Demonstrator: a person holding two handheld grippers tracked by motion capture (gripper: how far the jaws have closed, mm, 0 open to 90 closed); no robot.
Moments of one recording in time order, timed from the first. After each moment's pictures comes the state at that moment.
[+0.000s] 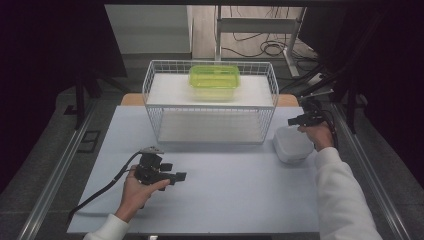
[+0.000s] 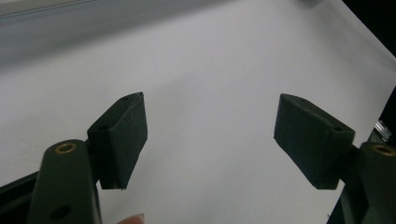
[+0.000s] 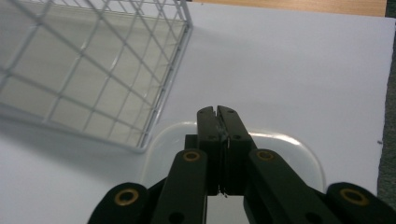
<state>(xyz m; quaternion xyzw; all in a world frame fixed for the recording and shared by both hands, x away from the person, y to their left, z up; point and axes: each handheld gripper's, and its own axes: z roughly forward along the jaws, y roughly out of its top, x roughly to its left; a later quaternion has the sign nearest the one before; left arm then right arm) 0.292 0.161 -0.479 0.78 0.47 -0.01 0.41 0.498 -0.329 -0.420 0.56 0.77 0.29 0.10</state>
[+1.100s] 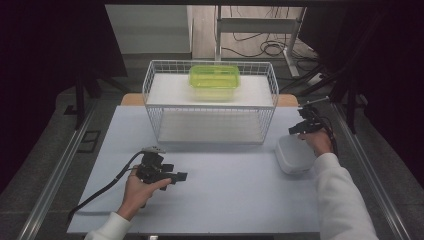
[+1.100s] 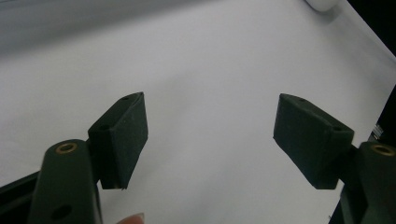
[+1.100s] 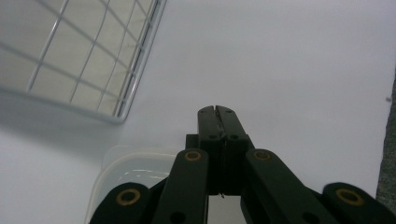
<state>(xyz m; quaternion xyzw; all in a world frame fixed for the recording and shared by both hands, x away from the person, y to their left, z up) 0.297 0.159 -0.485 0.78 0.47 -0.03 0.41 0.487 -0.331 -0.441 0.57 0.78 0.24 0.09</state>
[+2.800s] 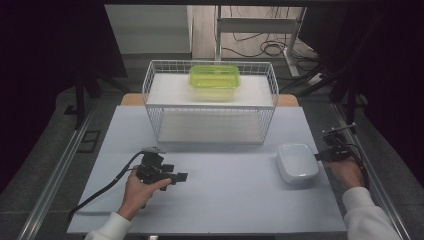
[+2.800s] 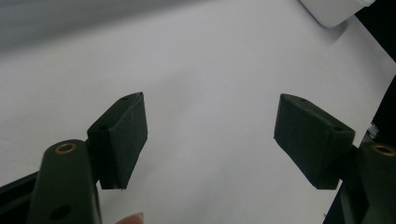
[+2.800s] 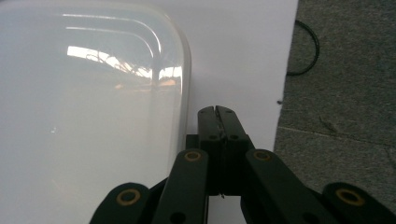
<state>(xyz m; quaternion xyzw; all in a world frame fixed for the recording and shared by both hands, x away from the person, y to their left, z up) 0.296 0.159 -0.484 0.78 0.47 -0.03 0.41 0.403 -0.392 -0.454 0.60 0.77 0.18 0.11</state>
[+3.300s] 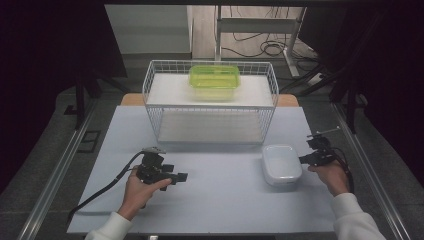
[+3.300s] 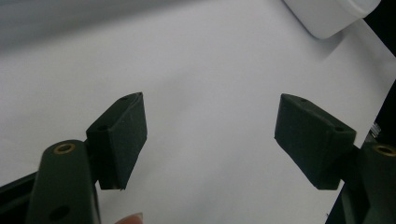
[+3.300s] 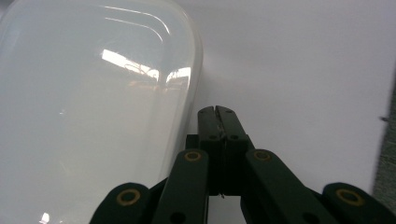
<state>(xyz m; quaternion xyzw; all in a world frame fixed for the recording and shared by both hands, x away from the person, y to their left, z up) 0.296 0.159 -0.485 0.78 0.47 -0.03 0.41 0.389 -0.345 -0.460 0.57 0.79 0.21 0.08</state>
